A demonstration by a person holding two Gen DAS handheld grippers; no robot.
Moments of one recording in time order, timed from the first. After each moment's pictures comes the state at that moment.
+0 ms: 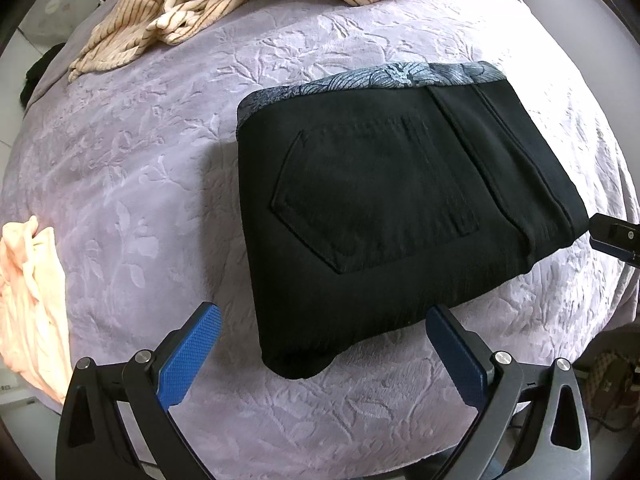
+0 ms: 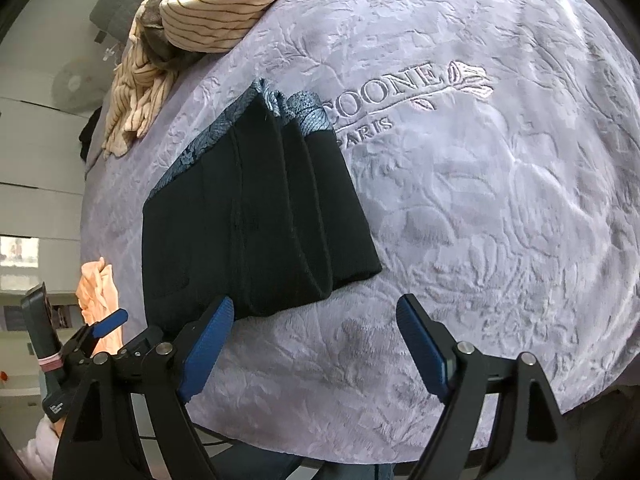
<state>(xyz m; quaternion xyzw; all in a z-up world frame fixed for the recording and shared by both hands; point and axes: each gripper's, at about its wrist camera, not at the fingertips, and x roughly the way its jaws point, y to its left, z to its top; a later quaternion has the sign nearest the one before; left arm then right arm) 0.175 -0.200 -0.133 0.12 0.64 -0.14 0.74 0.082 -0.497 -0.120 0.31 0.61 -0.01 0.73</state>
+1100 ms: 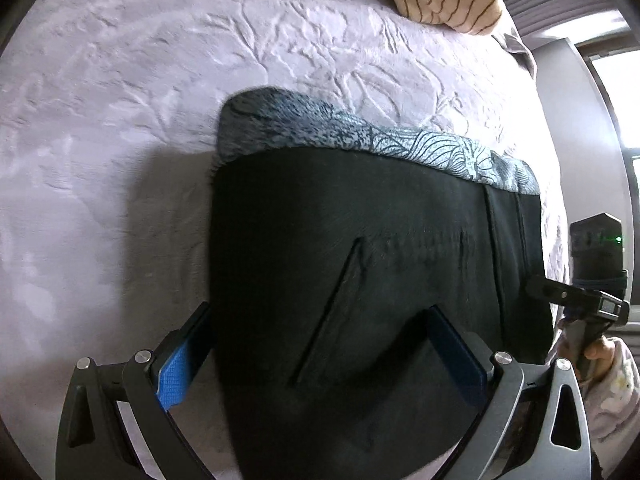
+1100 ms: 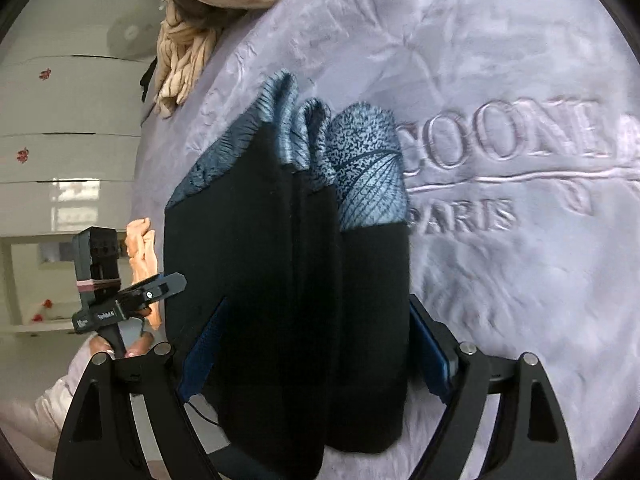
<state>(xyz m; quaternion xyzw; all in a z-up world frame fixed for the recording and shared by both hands) 0.267 -0.168 -0.206 -0.10 0.69 -0.21 0.69 0.183 -0.509 -0.200 0.34 0.64 0.17 0.67</state>
